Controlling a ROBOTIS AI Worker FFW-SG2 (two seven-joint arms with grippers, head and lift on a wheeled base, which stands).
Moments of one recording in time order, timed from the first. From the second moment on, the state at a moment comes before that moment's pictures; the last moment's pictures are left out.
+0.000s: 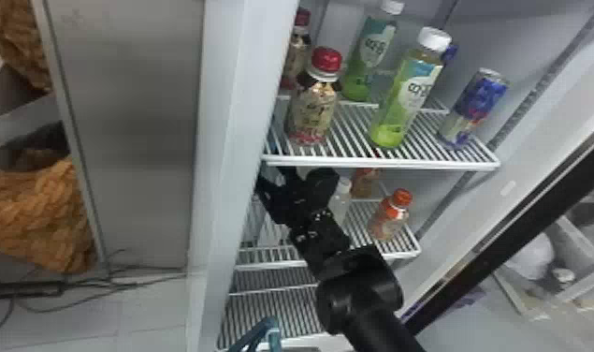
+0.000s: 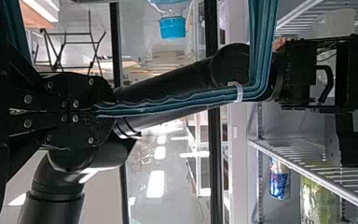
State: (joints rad) left arm 0.53 0.15 -0.20 -2.06 1.33 1.15 -0.34; right arm -0.24 -0.22 0.27 -1.13 -0.24 -0.32 0.19
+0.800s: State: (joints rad) left arm 0.55 0.15 -0.19 -2.06 1.33 1.15 -0.34; right arm 0.01 -0.27 0.21 -1.50 -0.19 -0.16 0.21
